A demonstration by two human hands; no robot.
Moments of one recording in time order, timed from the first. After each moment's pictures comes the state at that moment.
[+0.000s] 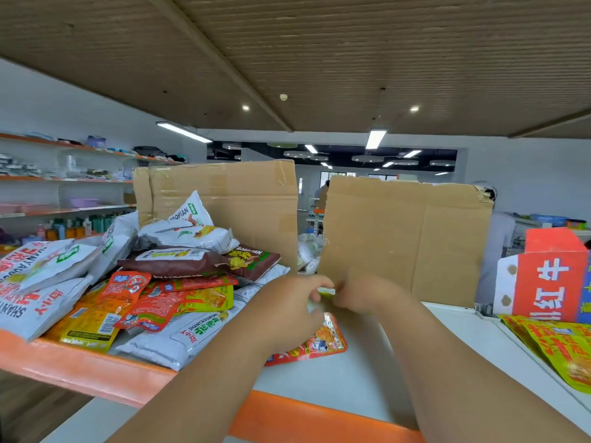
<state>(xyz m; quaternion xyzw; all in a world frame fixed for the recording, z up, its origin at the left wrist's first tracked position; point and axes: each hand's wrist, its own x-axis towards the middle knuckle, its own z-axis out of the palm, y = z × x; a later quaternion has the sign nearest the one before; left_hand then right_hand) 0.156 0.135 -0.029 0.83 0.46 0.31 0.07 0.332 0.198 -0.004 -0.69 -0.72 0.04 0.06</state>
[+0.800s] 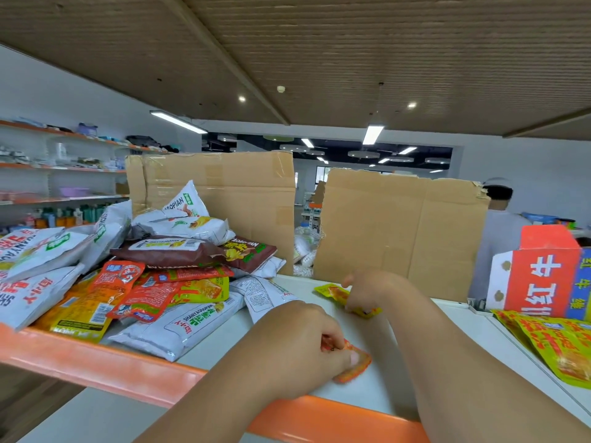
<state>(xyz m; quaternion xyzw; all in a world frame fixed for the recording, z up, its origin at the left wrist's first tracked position) 0.168 0.088 -0.048 0.87 0.43 0.25 0.04 0.346 0.186 0.003 -0.70 -0.71 0.03 -0.06</state>
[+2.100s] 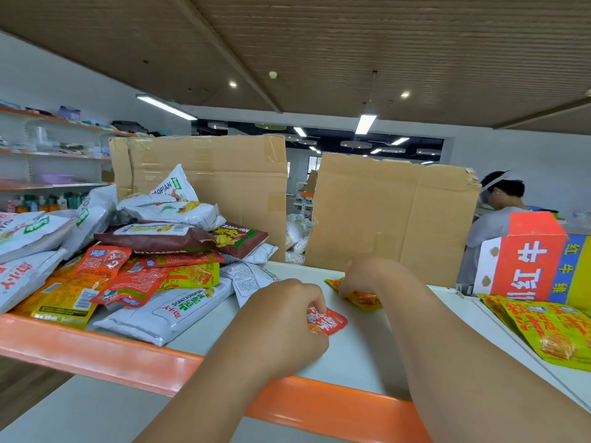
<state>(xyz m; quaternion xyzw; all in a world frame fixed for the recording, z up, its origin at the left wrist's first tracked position) 0.167 0.084 -0.049 0.81 0.50 0.32 0.03 0.355 0.204 -0.006 -0.76 -0.65 0.02 -0.04</state>
